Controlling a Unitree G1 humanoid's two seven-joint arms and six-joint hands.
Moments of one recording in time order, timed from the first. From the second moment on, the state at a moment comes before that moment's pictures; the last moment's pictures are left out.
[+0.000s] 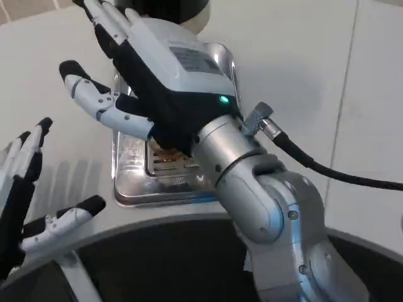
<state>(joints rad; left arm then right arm) -0.07 0.56 0.12 0.36 0.49 -0.56 0.30 -0.77 0.00 0.60 -0.35 -0.89 0.59 0.38</state>
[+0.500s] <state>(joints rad) -0.29 0.53 0.05 0.57 0.48 -0.63 0.35 -0.77 0.00 0.58 -0.34 -0.91 0.57 0.40</state>
